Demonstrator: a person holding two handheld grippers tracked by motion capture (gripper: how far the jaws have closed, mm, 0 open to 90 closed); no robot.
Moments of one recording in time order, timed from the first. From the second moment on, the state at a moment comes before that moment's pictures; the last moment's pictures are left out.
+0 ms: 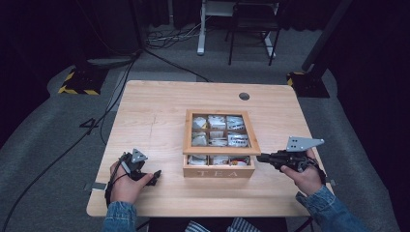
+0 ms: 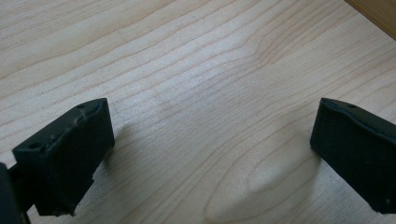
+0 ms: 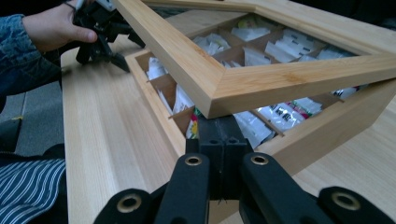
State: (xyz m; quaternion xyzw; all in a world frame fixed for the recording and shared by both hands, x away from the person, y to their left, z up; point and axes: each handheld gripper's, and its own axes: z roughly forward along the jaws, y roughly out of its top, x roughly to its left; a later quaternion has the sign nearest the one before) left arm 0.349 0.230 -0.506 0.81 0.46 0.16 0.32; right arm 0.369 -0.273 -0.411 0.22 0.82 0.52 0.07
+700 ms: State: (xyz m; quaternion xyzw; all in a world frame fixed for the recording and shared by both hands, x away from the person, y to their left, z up) left arm 0.352 0.227 -0.506 0.81 0.46 0.16 0.32; right arm 0.401 -0.247 -0.375 0.25 0.80 0.53 0.13
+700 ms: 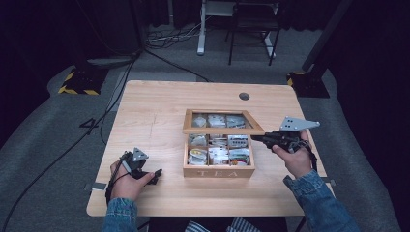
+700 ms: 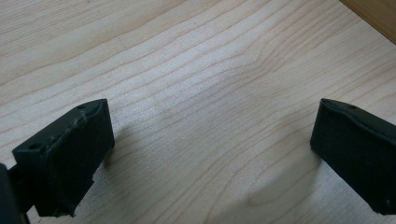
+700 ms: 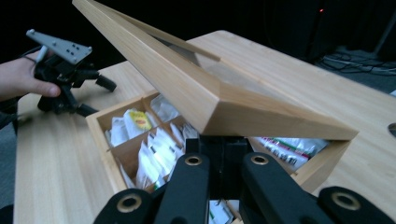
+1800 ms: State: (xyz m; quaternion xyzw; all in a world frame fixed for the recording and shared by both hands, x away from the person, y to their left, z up) left arm 0.327 0.213 -0.506 0.80 0.48 0.17 0.32; right arm 0.408 -0.247 -0.370 0.25 0.79 0.55 0.11
